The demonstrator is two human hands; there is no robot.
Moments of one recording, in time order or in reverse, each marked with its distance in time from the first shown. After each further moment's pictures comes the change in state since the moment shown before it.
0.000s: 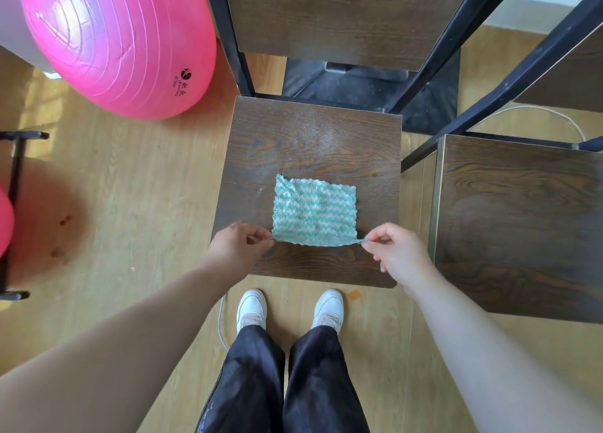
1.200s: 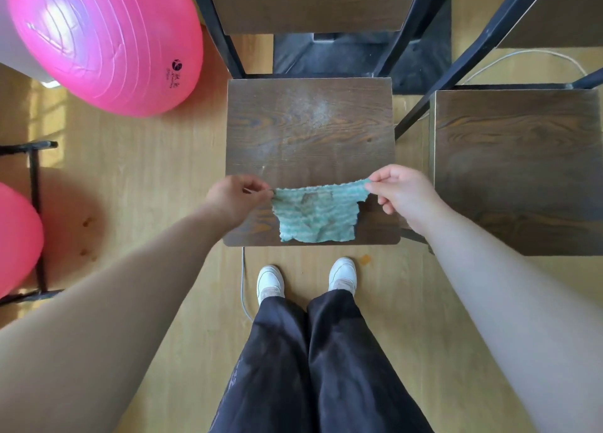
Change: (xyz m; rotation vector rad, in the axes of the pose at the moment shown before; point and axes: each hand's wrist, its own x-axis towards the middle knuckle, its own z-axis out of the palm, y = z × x) left_hand 0.009 0.026 -0.046 -0.096 -0.086 0.004; right_hand -0.001 -0.025 -0.019 0.236 -0.021 0.006
